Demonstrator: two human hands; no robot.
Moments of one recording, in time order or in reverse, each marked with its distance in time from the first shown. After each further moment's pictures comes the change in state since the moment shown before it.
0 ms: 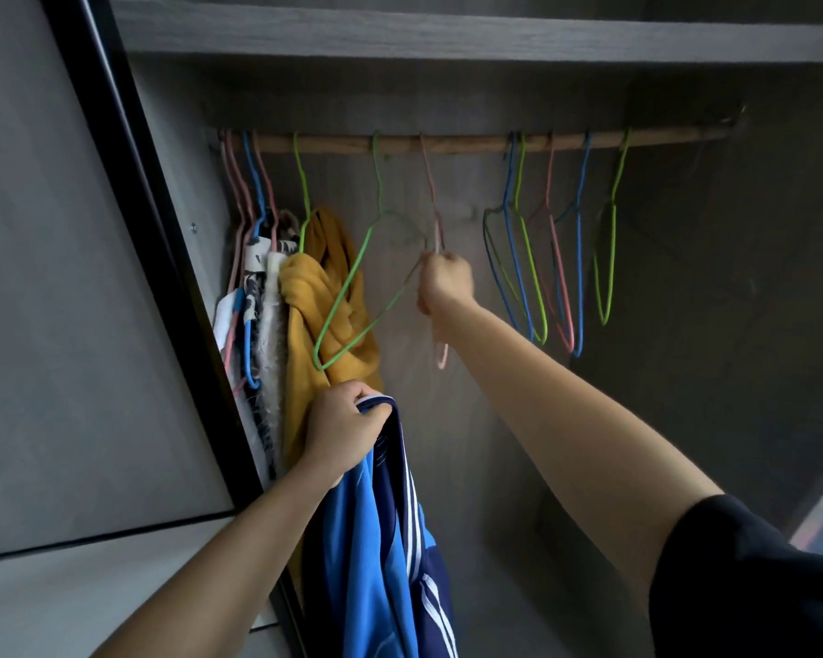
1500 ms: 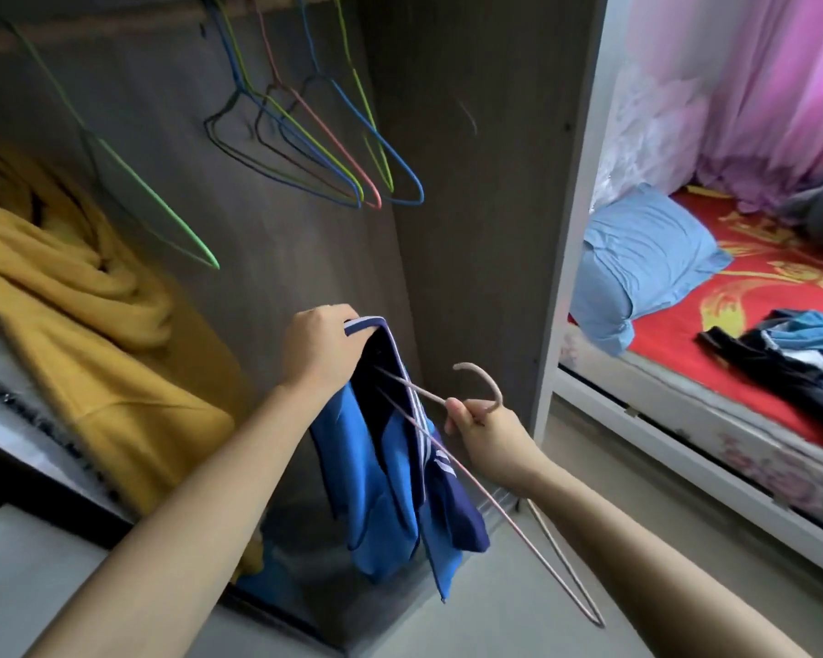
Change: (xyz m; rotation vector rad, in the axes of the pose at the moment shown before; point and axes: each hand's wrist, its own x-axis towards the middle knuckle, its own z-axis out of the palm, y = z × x) left_hand -0.082 0.080 0.142 0.423 -0.230 0.592; right_hand -0.258 0.172 -0.290 -0.761 0.018 0.157
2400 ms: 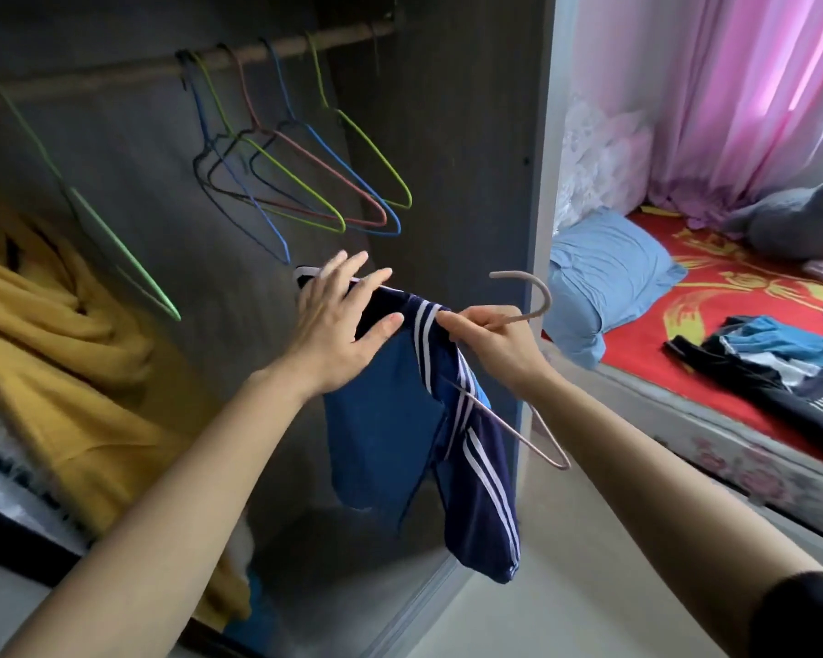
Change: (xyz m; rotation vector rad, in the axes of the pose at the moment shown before) left_hand 0.029 0.033 -0.022 0.000 -0.141 0.400; right_hand 0.051 -0.034 -0.083 0.461 0.303 -0.274
